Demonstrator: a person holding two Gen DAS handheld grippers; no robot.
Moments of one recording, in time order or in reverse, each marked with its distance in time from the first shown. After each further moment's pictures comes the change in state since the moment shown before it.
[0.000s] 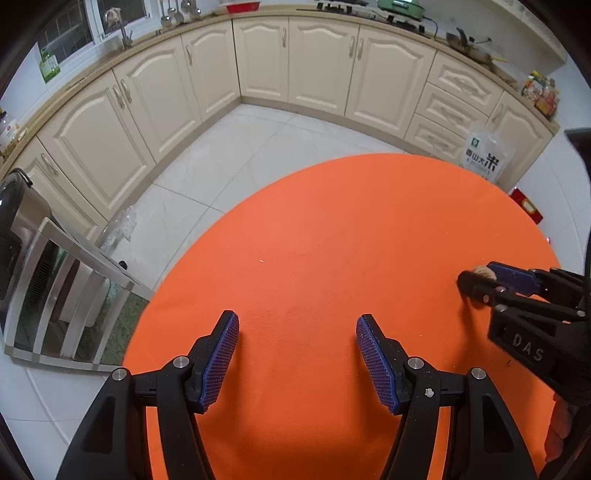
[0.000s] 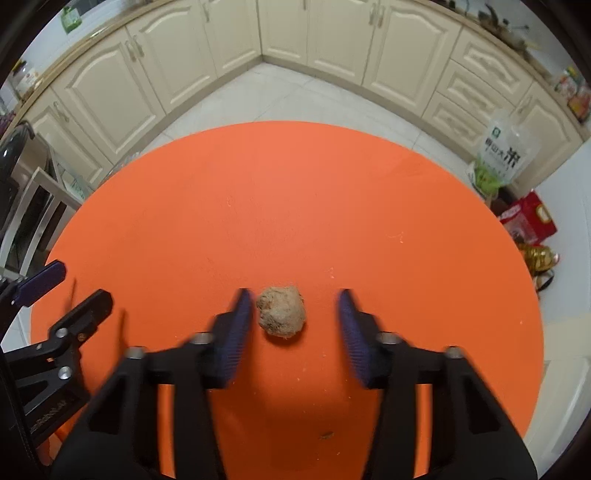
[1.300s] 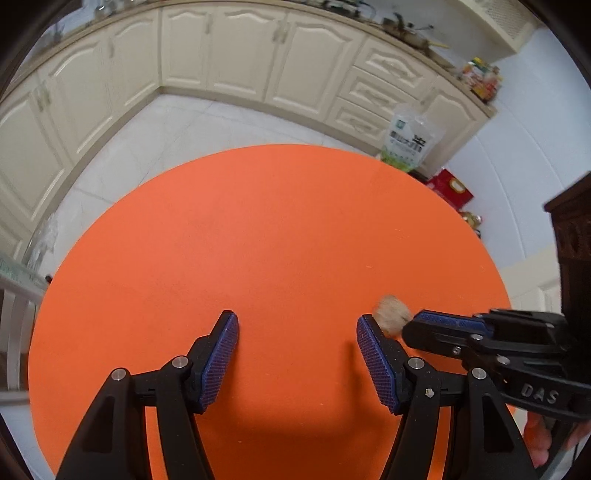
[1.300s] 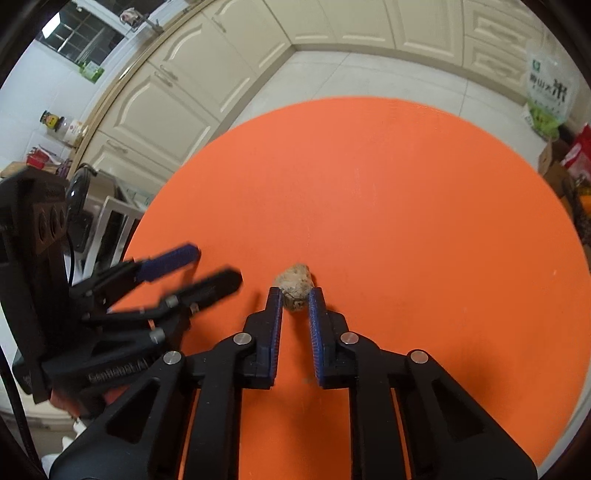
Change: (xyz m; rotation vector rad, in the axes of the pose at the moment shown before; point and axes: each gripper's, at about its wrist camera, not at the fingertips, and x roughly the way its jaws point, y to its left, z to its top) left arm 0.034 0.034 0.056 0.086 0.057 -0.306; right arm -0.007 -0.110 -0.027 0.137 0.087 0.398
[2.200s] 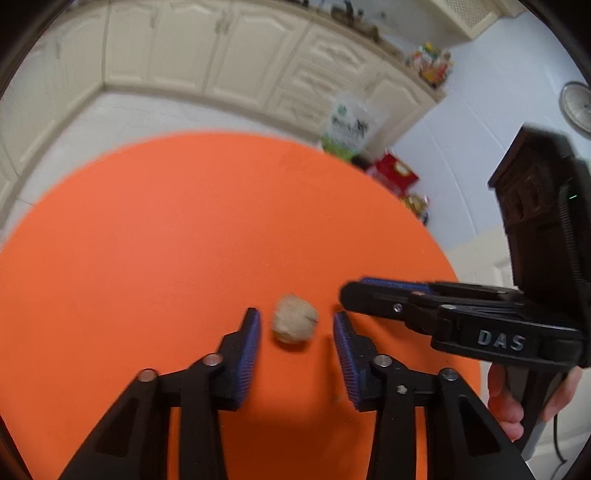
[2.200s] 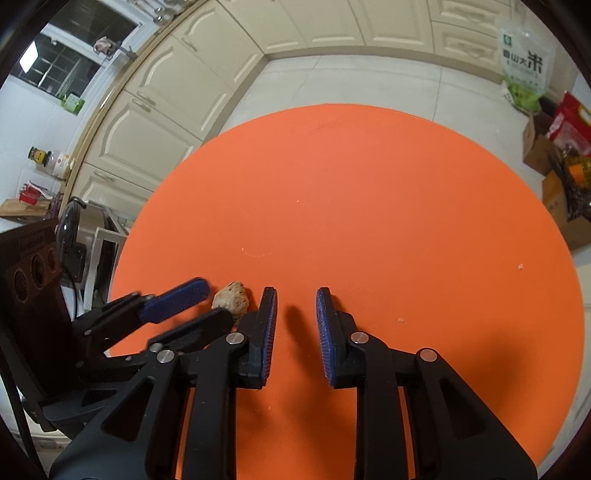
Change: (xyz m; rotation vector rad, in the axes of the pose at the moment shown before) left arm 0.010 0.021 -0.012 0.062 0.036 -0.188; right arm -0.005 -0.036 0.013 0.112 -0.047 0.011
